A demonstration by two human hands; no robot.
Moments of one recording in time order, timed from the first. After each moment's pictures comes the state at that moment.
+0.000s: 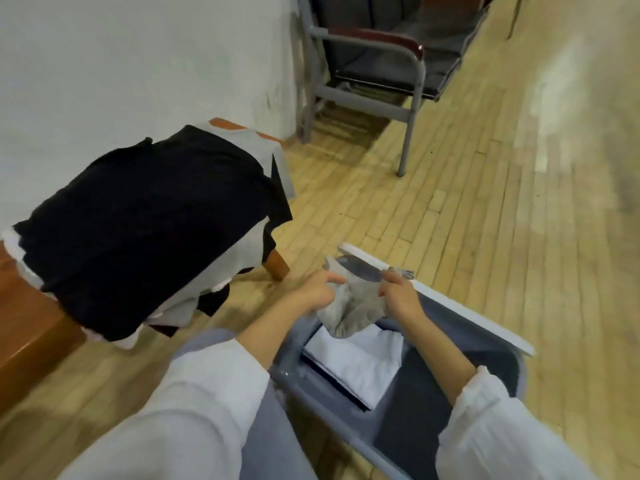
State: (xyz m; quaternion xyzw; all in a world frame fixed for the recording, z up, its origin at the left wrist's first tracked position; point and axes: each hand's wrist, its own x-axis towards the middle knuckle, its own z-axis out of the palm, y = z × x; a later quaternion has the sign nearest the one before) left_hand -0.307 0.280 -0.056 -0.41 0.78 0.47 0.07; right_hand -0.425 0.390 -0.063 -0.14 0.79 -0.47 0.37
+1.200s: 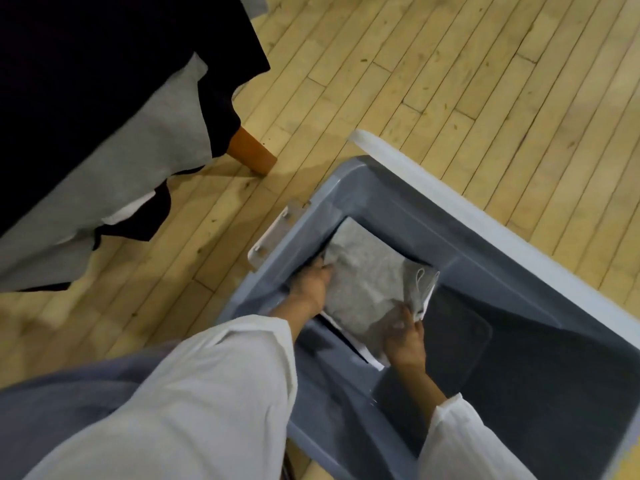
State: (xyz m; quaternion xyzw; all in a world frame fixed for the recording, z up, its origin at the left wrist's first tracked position) left_hand -0.345 0.265 -0.389 -0.50 0.74 0.43 0.17; right_hand -0.440 0.448 -0.402 -0.11 0.88 -0.15 0.44
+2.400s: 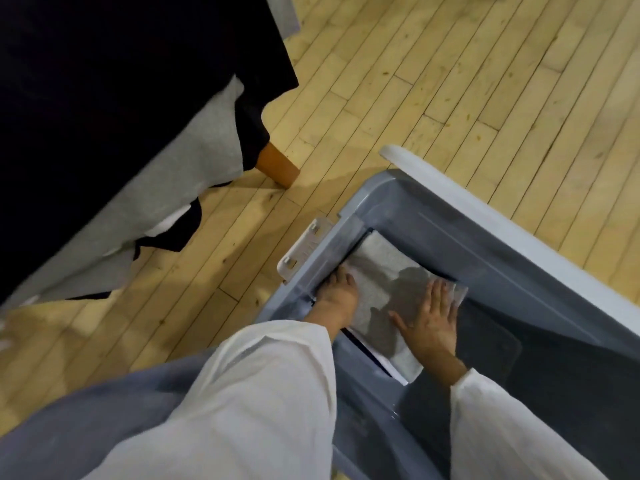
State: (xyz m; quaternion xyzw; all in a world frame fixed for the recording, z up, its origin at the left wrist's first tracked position) left_hand -0.355 0.257 -0.362 -0.32 0.83 0.20 0.41; right_hand -0.464 0.411 -0.398 -0.35 0.90 0.01 0.27
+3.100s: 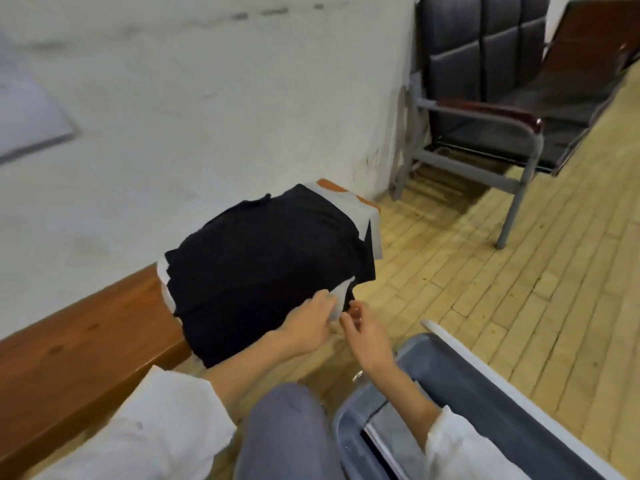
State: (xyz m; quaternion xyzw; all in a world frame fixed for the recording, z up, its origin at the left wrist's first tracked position) left_hand -0.198 0.184 -0.021 -0.42 0.89 0.17 0.04; right_hand -0.313 0.260 -0.043 -0.48 0.72 -0.40 0.31
